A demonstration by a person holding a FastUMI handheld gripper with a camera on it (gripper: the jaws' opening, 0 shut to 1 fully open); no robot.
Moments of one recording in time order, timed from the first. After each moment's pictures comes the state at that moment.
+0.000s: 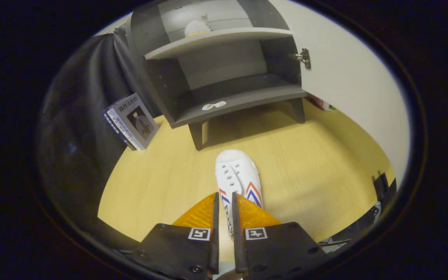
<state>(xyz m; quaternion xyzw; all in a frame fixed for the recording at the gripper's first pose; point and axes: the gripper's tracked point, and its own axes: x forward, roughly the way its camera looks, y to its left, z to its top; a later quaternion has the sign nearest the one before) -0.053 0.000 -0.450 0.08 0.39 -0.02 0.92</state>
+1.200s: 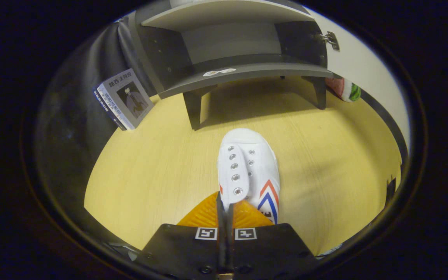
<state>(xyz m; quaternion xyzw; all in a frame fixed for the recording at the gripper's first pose) -0.024 0.009 -0.501 0.05 0.43 -0.01 0.90</state>
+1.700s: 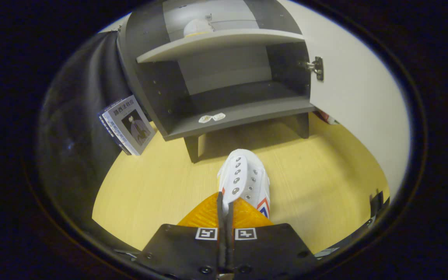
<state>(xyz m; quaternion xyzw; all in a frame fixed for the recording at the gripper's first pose) -0.006 -0.018 -0.415 0.06 0.35 -0.02 0.93</state>
